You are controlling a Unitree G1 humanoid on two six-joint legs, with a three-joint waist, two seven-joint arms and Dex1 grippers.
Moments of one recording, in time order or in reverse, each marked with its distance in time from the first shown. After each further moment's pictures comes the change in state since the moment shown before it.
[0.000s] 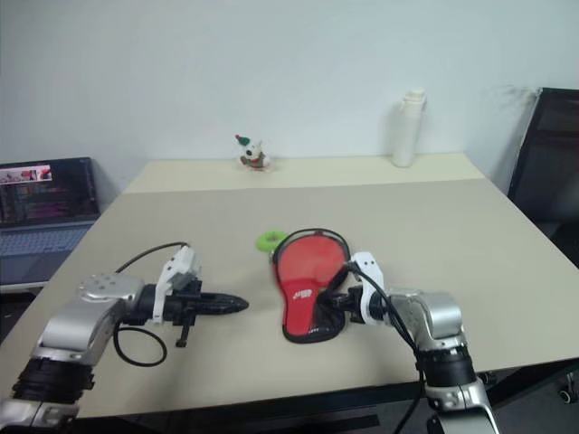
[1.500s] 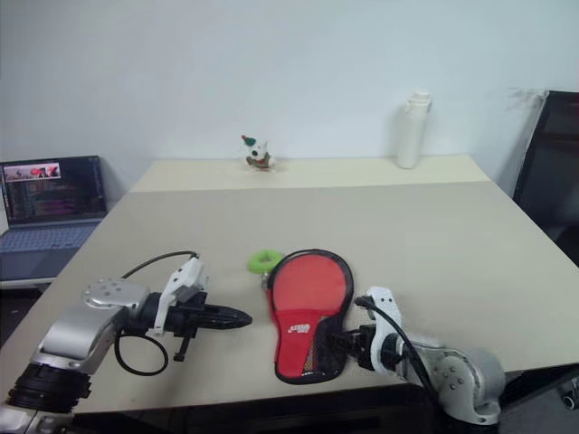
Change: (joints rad) left arm 0.009 0.012 -0.039 -0.018 -0.014 -0.013 0.005; right arm 0.263 0.050 -0.151 -0.395 0.244 0.234 -0.300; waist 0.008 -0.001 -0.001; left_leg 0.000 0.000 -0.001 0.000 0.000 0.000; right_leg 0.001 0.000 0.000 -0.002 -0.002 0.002
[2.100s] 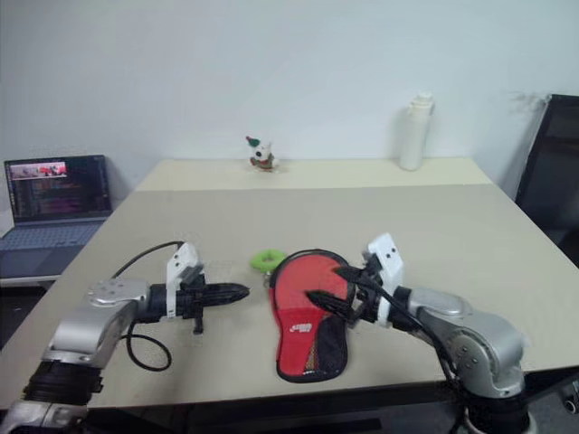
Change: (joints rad) left arm -0.090 -0.102 0.059 0.192 0.068 -0.046 0.332; right arm -0.199 -0.169 0.179 0.088 0.010 -0.492 0.267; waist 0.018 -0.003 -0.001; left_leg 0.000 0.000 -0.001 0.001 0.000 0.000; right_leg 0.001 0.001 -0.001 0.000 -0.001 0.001
